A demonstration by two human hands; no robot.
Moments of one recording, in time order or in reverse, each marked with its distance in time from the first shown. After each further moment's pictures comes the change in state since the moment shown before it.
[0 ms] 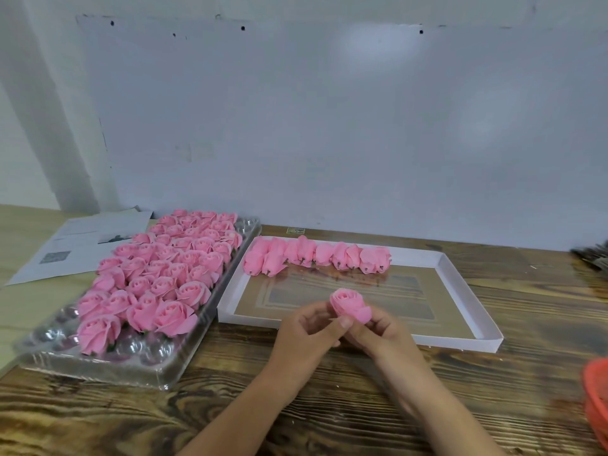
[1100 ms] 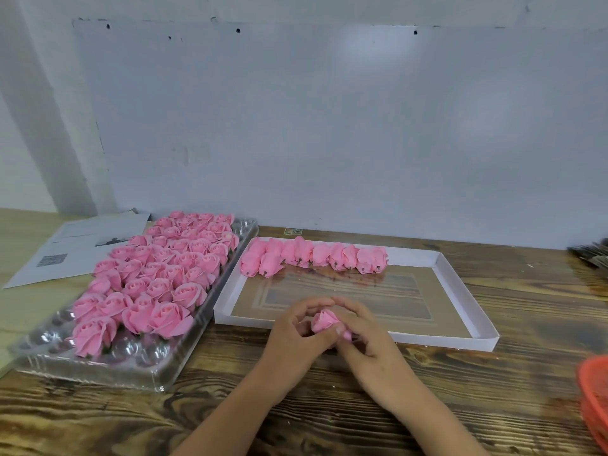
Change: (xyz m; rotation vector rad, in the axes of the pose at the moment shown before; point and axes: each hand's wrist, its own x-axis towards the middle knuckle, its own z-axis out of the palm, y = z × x) left_hand 0.000 -0.003 -0.009 0.017 0.000 0.035; right_hand 0.000 0.011 -0.005 -0.606 -0.124 -0.301
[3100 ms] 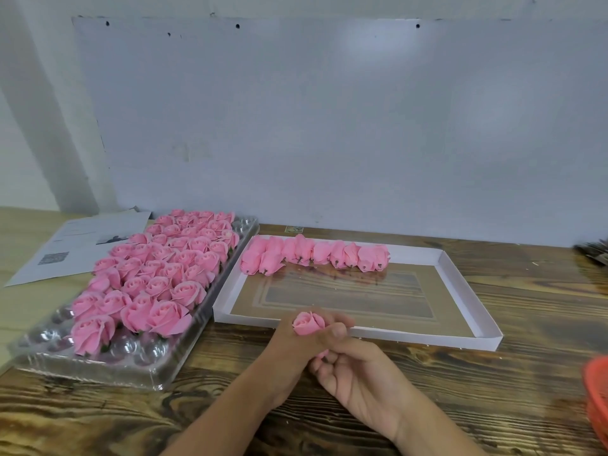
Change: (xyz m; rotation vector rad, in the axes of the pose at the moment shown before) left_hand -0.009 0.019 0.003 -0.153 -0.156 -0.111; right_hand -0.003 -0.012 0.018 1.351 -0.112 0.632
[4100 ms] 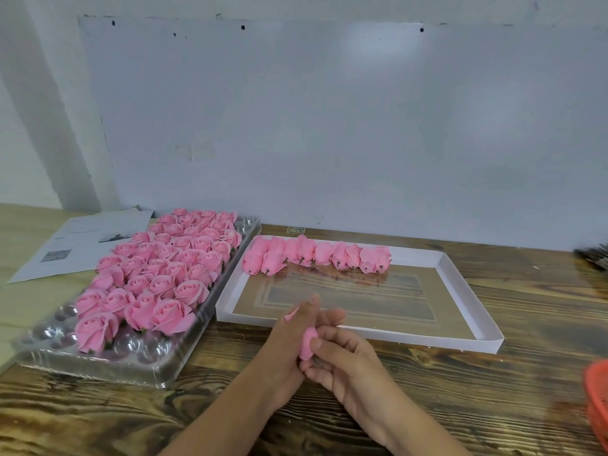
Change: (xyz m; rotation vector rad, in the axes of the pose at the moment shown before) left_hand 0.006 -0.003 -0.005 -0.317 0.132 -0.202; right_hand 0.000 0.015 0.008 -0.324 0.125 -0.202
